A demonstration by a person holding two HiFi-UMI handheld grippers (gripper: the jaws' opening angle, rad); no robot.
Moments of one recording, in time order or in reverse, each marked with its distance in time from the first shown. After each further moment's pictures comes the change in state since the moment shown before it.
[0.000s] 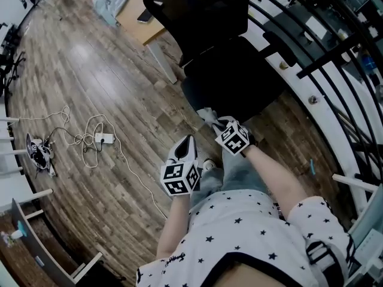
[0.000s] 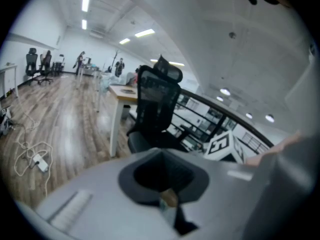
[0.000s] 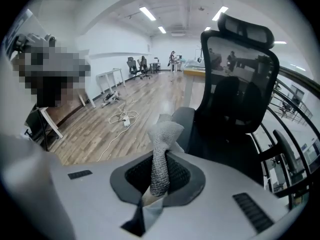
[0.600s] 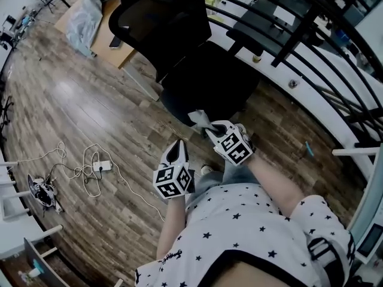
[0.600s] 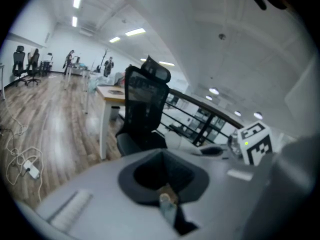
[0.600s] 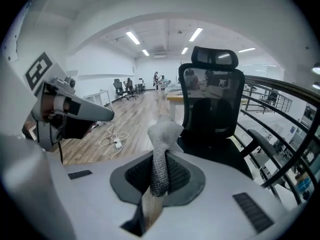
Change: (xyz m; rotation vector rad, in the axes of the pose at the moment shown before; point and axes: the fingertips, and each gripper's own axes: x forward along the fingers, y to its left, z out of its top) left arm -0.006 -0.028 0.003 0.051 0.004 -0.107; right arm -0.104 0.007 0.017 0.160 -0.228 -0.131
